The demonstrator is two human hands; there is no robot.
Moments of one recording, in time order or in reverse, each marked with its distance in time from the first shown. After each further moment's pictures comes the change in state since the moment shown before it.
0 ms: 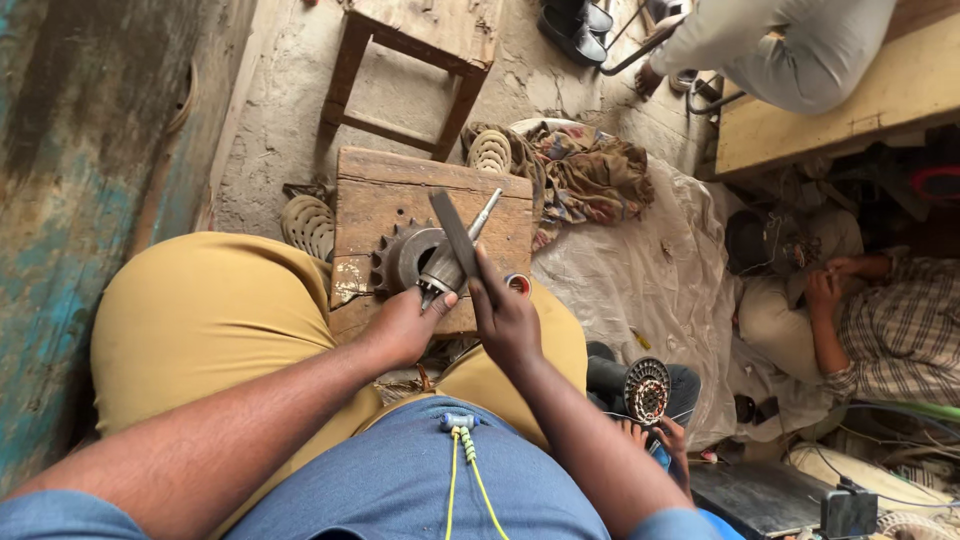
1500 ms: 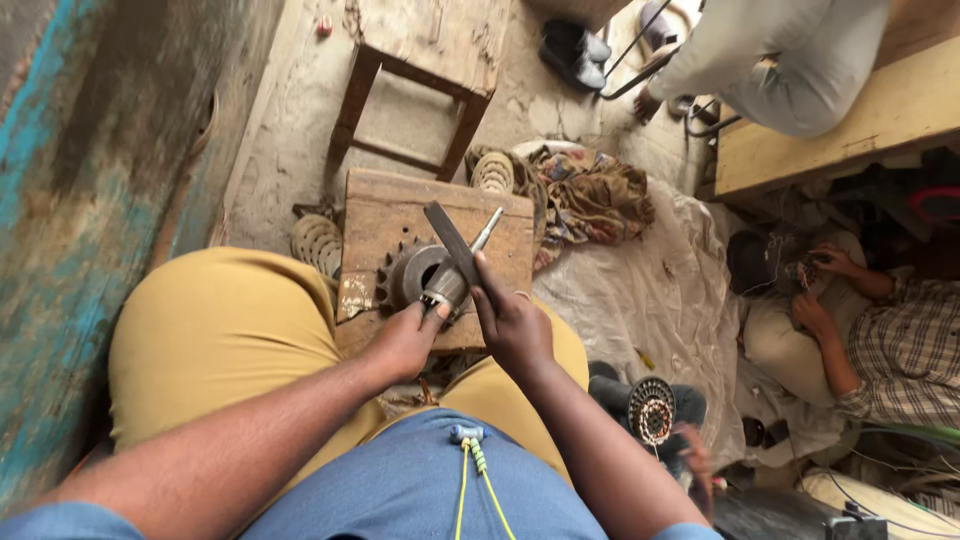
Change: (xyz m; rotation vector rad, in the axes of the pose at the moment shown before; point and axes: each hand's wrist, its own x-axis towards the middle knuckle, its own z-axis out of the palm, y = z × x) left_hand 0.000 -0.009 0.005 -0.110 0.065 0.038; right_hand 0.012 -0.017 -0.020 -0.200 -0.036 -0.040
